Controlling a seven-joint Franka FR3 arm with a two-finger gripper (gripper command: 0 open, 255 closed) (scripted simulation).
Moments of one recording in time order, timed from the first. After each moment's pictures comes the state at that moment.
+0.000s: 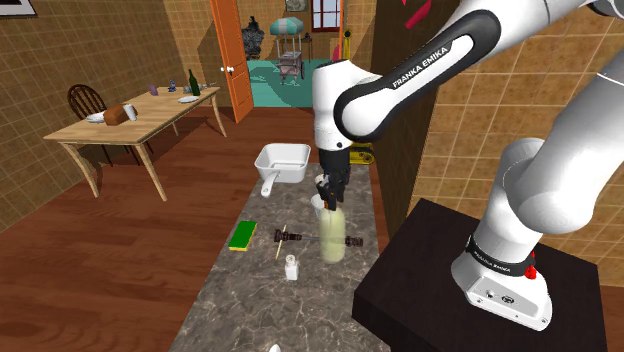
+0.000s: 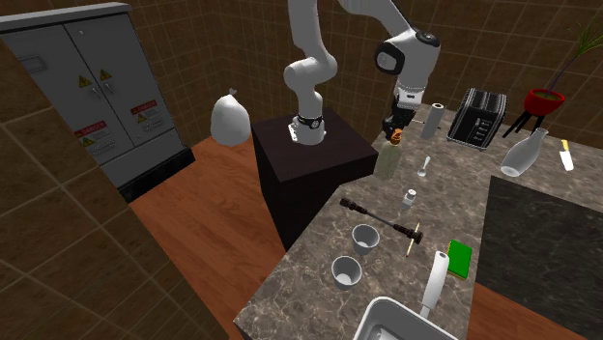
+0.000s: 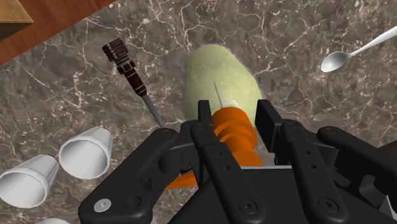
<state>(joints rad) 0.25 -0.28 0.14 -2.55 0.14 2.20 0.18</state>
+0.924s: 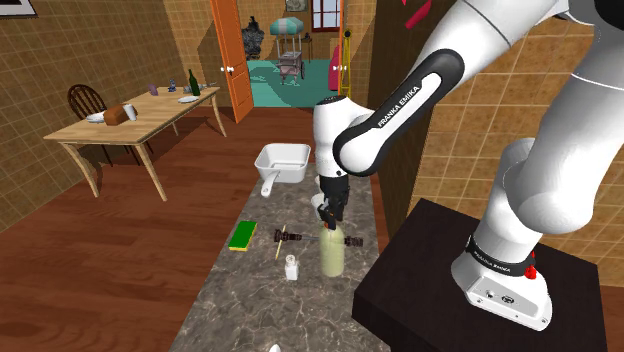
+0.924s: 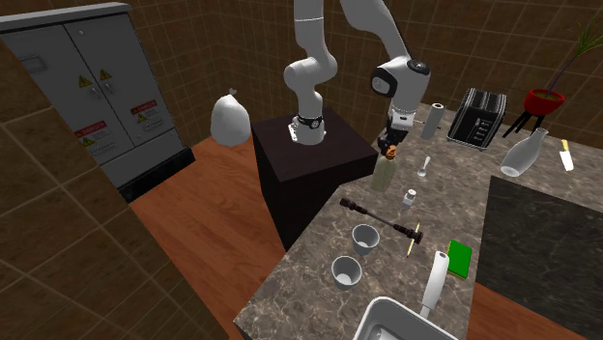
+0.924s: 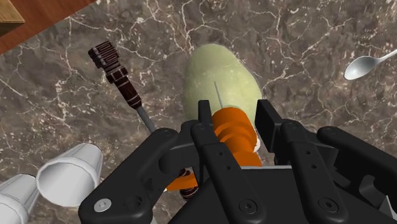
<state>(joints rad) 0.25 -0.13 0.15 -2.62 0.15 2.42 0.17</state>
